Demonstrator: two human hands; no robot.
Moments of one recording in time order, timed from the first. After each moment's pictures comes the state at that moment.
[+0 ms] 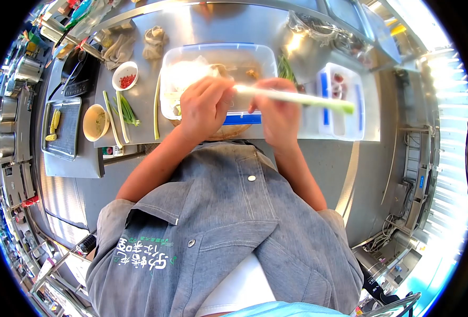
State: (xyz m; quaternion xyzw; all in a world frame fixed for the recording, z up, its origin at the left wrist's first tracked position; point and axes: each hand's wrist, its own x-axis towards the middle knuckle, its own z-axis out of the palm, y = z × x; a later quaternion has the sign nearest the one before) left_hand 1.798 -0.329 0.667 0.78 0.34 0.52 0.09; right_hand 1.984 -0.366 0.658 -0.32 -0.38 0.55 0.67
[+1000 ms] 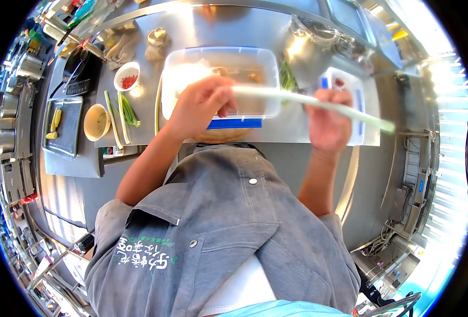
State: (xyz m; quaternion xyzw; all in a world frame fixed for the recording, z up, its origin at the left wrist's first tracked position) left_hand 1.773 -0.336 0.688 0.59 0.37 0.41 0.59; right_hand 2.084 -0.364 0.683 -0.16 -0.44 0.54 0.70
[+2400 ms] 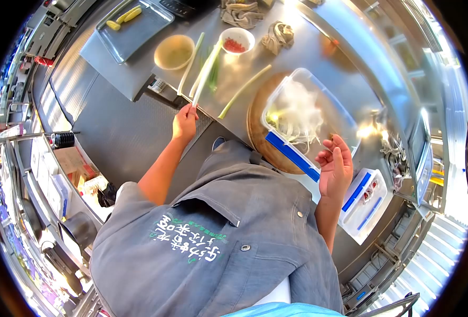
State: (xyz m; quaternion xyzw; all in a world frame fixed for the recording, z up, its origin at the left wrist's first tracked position) left_hand 1.521 -0.474 0.433 0.23 0.80 0.47 0.30; right_hand 1.942 -0.329 0.635 -0.39 -0.40 0.69 0.45
